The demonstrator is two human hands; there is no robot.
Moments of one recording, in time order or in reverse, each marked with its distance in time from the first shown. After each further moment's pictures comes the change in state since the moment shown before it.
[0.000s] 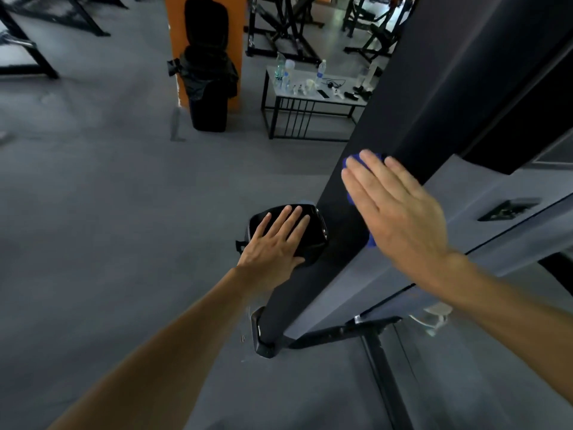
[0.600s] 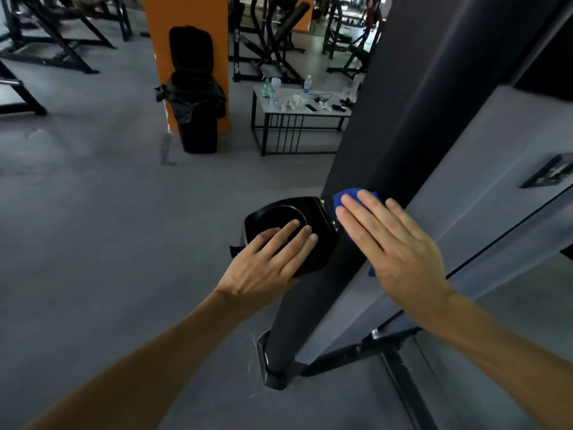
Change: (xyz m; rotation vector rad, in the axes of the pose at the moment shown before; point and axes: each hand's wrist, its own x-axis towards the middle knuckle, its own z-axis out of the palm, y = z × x) left_hand -0.014 -0.034 0.054 0.407 0.637 0.375; right_hand -0.066 -0.077 0.049 0.183 0.101 0.121
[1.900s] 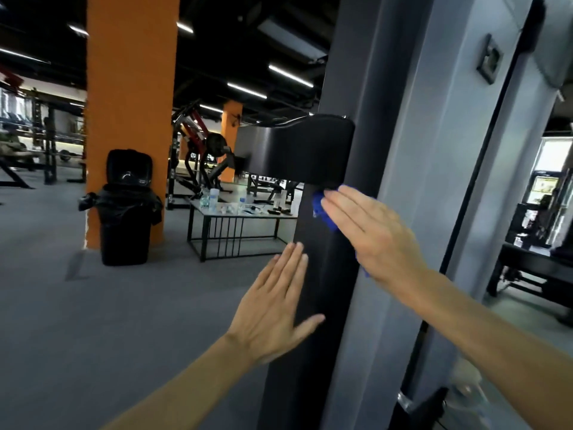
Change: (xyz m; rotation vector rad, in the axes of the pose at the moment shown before) left_hand -0.121 0.092 0.211 -0.235 0.234 -0.012; right_hand -0.110 -0.130 0.144 -0.334 0.194 0.134
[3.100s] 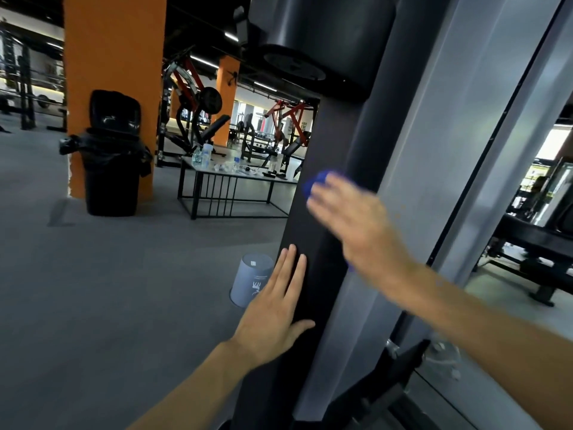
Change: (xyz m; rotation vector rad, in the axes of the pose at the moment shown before) left_hand -0.104 0.048 0.094 -0.473 -0.148 -0.150; right_hand -0.074 -0.067 0.044 0.126 -0.025 -0.100
